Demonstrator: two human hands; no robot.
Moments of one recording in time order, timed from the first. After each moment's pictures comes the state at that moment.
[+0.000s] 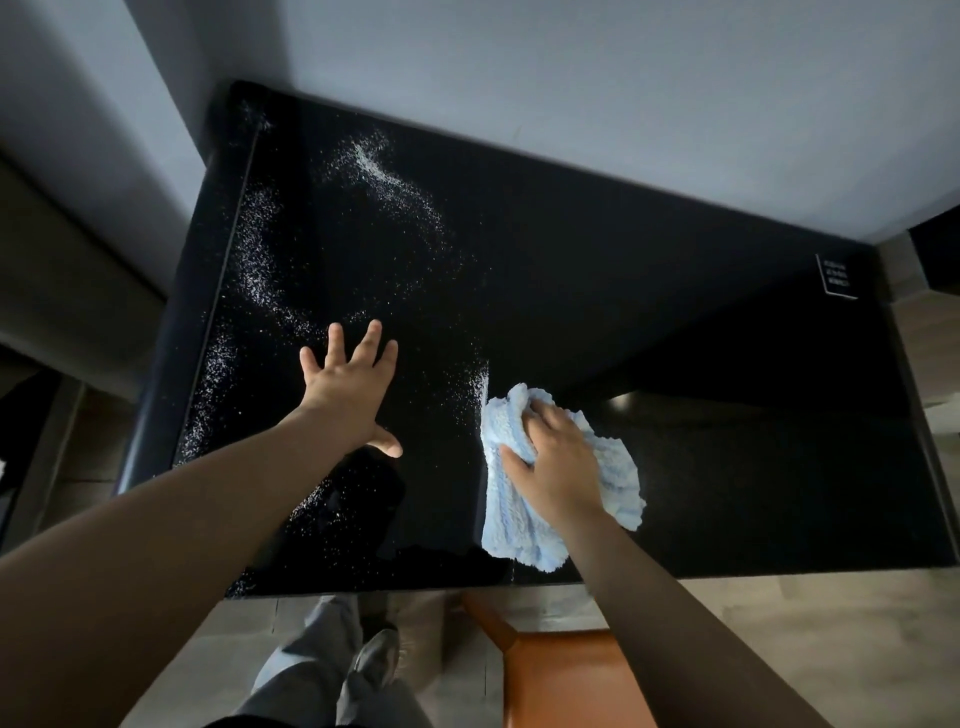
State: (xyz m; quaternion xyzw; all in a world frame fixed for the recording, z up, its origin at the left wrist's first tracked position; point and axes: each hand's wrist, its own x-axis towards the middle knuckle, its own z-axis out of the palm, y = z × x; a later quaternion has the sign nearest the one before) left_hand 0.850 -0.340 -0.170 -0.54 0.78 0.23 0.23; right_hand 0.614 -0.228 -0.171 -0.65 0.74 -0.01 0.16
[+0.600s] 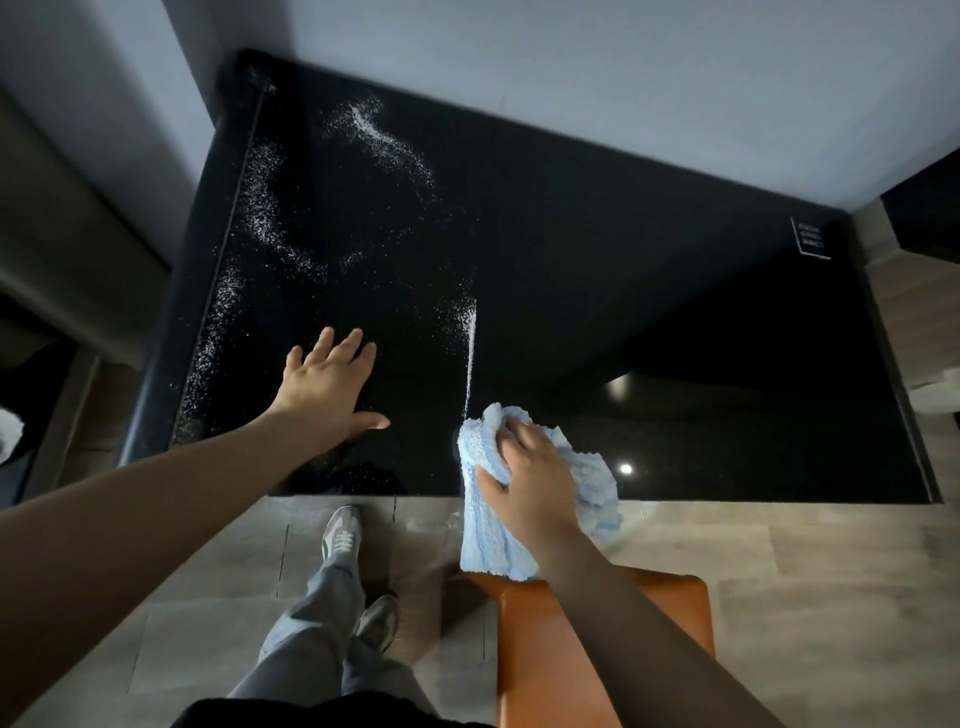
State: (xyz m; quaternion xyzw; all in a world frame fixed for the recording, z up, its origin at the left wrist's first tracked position) left_hand 0.875 -0.243 -0.156 -0.55 0.79 0.23 0.13; right_hand 0.641 -0.118 -0.168 -0.67 0.73 -0.04 0.15
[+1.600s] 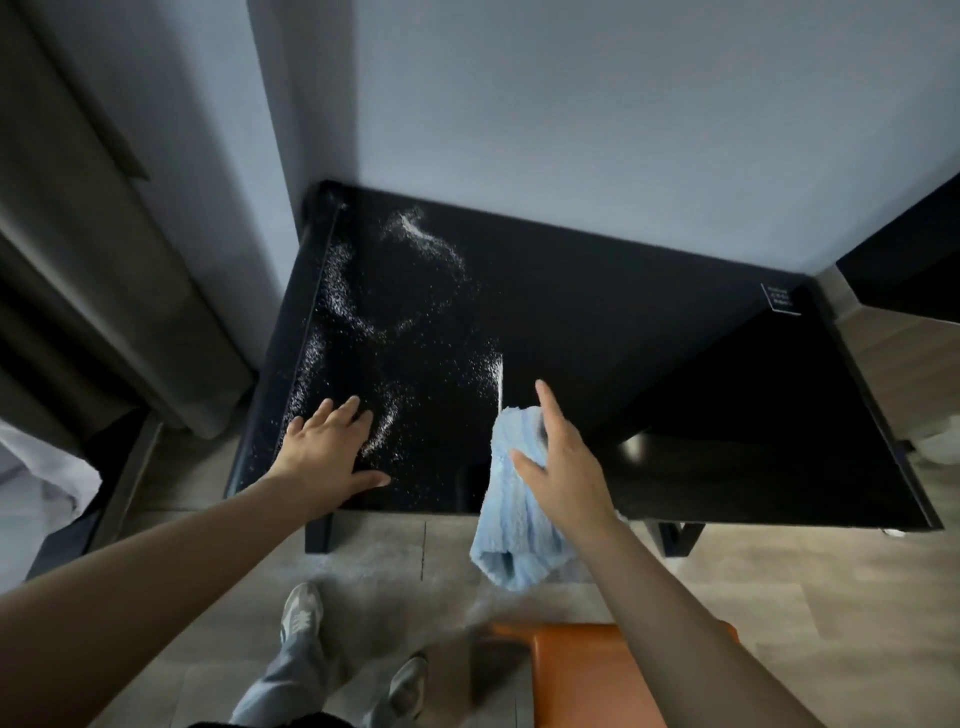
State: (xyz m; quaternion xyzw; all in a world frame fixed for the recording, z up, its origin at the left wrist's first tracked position) left_hand 0.948 -0.186 -0.090 -0.57 0.78 0.23 0.10; right_hand 0.676 -0.122 -0.069 -0.61 0.74 -0.15 0.22
